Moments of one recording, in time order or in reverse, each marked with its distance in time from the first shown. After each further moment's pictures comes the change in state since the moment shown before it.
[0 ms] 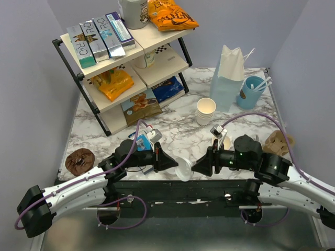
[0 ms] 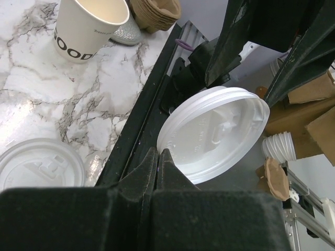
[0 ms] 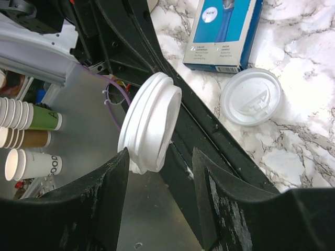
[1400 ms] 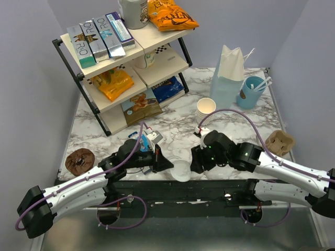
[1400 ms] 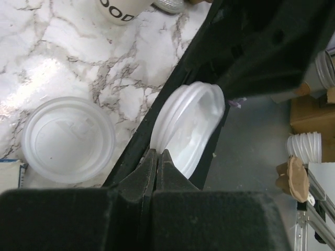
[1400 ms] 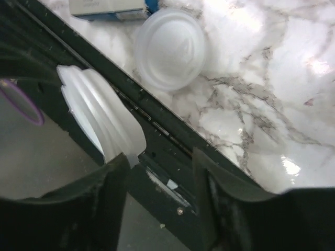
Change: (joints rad) left arm 0.017 0.000 -0.001 -0.171 -0.047 0.020; right arm -0.010 0.344 0.072 -0.167 0.135 -0.048
